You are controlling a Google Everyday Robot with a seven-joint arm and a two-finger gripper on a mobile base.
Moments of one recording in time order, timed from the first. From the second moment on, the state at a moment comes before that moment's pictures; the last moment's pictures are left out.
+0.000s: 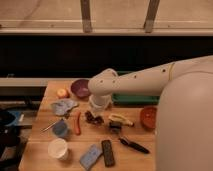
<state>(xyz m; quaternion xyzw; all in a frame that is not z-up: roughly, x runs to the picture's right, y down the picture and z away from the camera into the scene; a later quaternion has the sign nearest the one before) -0.036 0.125 0.753 -0.32 0.06 0.46 0.82</state>
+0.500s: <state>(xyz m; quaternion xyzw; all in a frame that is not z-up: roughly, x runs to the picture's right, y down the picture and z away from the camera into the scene) -0.037 0.104 0.719 -0.31 0.01 0.44 0.84</state>
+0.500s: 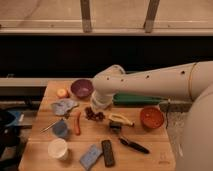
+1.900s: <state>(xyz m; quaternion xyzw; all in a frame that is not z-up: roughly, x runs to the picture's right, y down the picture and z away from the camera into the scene) -0.096 0.116 0.629 -0.33 -0.10 0.31 0.88</state>
